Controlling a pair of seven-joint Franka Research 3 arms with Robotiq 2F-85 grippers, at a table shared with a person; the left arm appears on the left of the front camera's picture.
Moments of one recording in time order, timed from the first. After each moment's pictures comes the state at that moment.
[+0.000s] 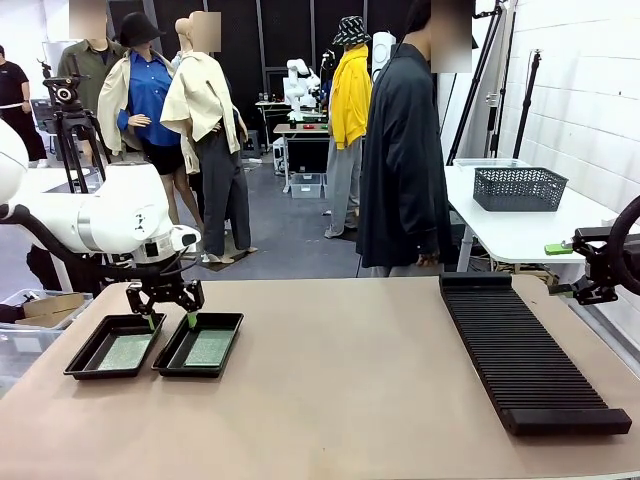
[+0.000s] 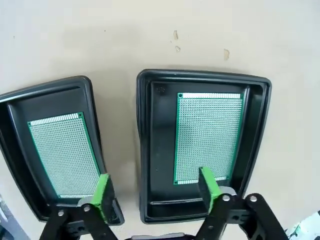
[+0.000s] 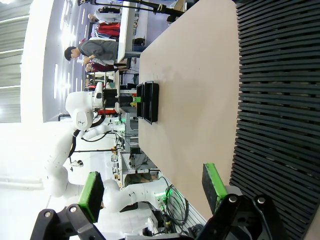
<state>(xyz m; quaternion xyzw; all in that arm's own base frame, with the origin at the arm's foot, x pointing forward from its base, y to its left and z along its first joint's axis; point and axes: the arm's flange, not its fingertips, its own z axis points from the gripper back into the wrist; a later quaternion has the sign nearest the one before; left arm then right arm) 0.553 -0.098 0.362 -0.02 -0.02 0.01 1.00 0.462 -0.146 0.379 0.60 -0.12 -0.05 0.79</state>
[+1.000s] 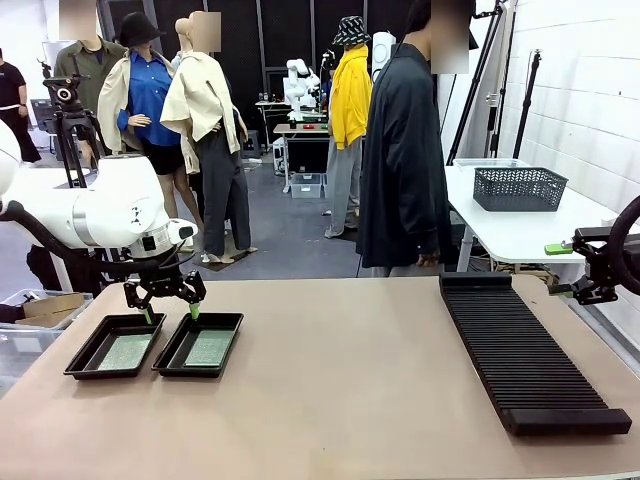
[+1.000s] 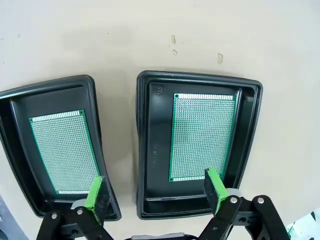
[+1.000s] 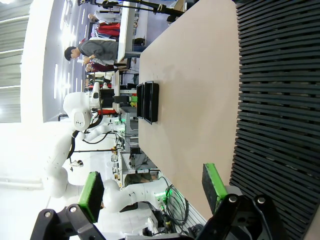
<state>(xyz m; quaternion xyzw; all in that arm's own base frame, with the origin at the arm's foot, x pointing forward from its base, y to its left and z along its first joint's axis) 0.552 -0.095 0.372 -0.03 -0.03 0.02 1.00 0.462 -0.146 0.379 0.60 -0.12 -0.05 0.79</state>
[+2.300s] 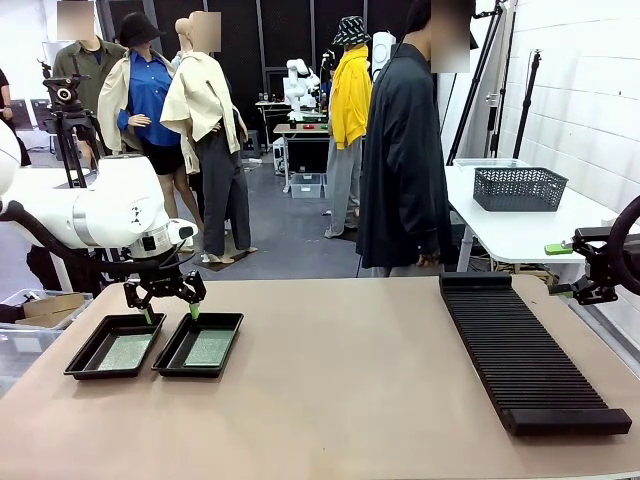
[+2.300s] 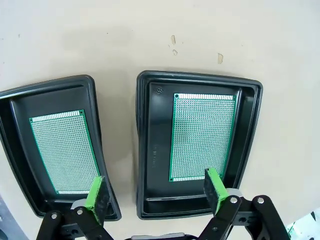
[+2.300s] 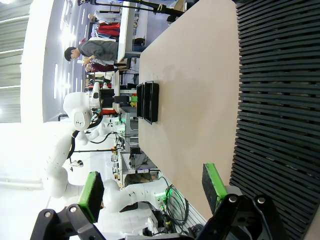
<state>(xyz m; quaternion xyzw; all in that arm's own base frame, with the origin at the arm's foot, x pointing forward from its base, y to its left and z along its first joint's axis) 0.552 -0.095 0.372 -0.03 -0.03 0.02 1.00 0.462 -0.146 0.379 0.60 -0.12 -0.05 0.79</state>
